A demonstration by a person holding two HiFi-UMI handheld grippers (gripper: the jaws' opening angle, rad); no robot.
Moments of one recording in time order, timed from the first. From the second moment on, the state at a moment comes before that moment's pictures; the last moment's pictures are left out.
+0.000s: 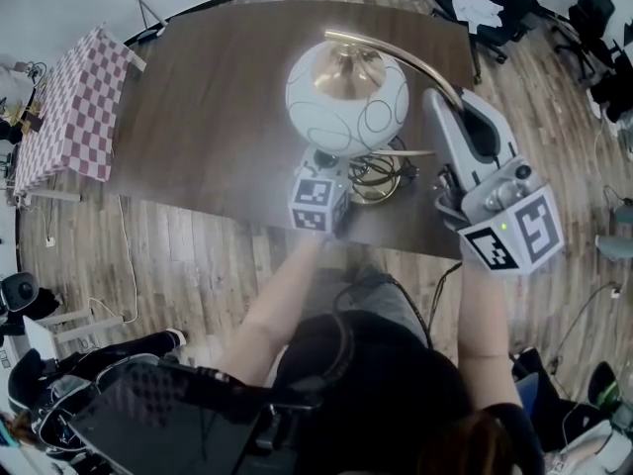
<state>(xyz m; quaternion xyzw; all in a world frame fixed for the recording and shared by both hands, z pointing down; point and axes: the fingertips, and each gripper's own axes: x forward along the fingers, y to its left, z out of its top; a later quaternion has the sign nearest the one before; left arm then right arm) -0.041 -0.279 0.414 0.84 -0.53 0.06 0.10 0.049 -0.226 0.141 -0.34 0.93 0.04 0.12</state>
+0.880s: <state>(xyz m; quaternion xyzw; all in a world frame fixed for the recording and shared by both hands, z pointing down) -0.037 -0.276 0.400 0.84 -0.53 0.06 0.10 0.049 -0.222 0.124 -0.33 0.94 0.04 0.12</state>
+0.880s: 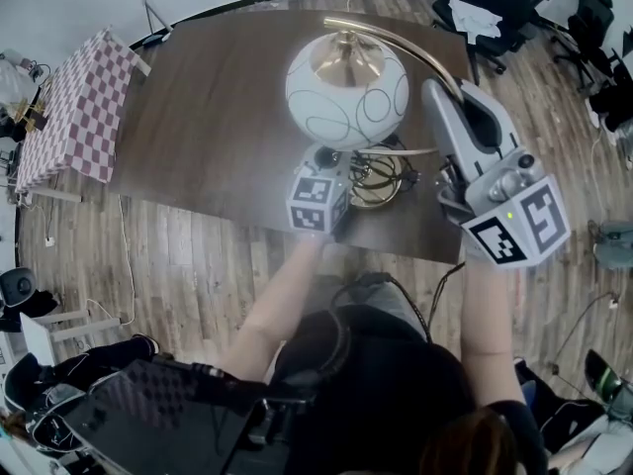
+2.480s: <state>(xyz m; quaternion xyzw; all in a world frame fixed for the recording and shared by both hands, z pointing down) -0.038 -0.271 0.373 0.83 -0.55 0.05 0.09 0.046 -0.210 0.098 -0.30 0.94 0.04 0.13</state>
